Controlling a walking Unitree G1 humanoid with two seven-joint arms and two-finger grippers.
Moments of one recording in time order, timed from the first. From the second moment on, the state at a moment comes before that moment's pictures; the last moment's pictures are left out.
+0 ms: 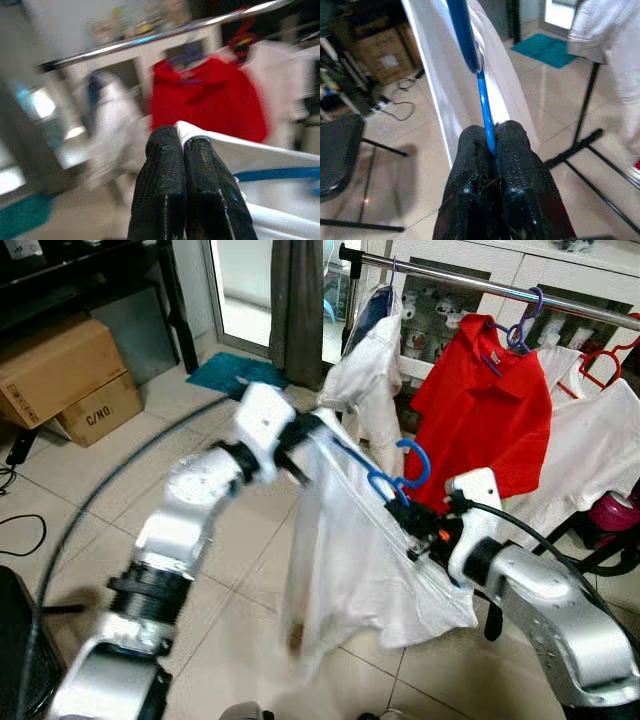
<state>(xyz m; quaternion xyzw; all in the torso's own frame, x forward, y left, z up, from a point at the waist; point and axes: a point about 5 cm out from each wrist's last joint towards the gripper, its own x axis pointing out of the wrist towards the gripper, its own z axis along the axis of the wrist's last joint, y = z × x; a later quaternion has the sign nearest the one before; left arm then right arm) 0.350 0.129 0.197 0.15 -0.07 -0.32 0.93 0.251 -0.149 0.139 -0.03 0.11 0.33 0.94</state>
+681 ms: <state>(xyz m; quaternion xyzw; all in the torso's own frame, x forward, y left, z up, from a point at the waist) 0.377 0.195 0.201 0.13 -0.02 -0.17 0.98 0.251 -0.161 0.163 0.09 0.05 0.32 0.94</state>
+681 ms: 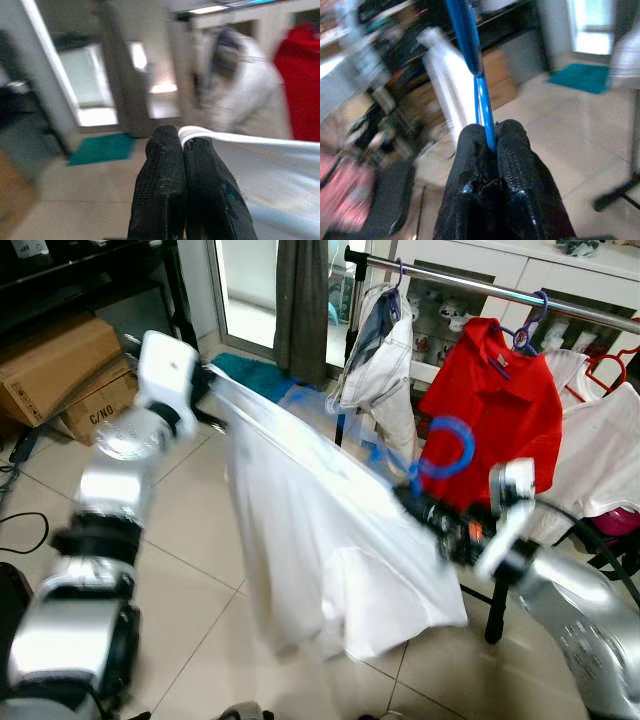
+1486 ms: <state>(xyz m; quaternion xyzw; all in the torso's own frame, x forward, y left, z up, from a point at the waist) 0.305 0.111 0.131 0.04 0.07 -0.28 0.96 0.273 -0.200 0.128 0.08 0.11 -0.02 0.99</state>
